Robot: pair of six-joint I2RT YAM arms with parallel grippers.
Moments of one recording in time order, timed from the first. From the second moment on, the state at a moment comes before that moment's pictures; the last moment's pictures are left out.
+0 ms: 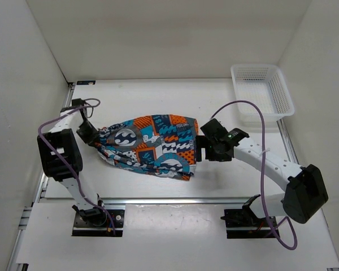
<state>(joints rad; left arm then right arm) 0.20 1.80 1.23 -0.84 0.00 -0.52 0.69 1.33 0.98 -0.83 0.15 0.58</state>
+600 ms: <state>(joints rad) -0.27 1.63 1.73 -1.09 -0.37 -0.47 0.66 1.38 1.05 -0.81 0.13 0.58</state>
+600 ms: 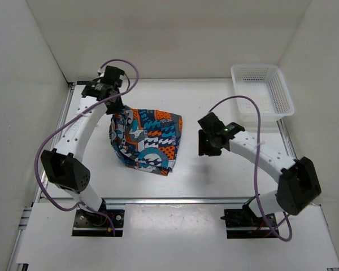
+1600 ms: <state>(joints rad) -0.80 2.08 2.01 -1.20 -0.44 -0.61 0.55 2.01 1.35 -0.48 -0.23 0.61</state>
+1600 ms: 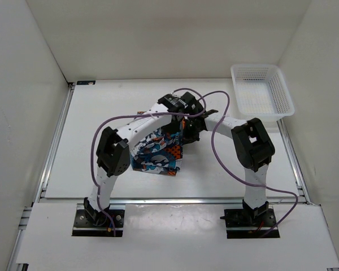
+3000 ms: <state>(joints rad) -0.44 1.86 1.28 -0.82 0.02 -0.63 0.70 1.97 1.41 -0.57 -0.05 0.55</state>
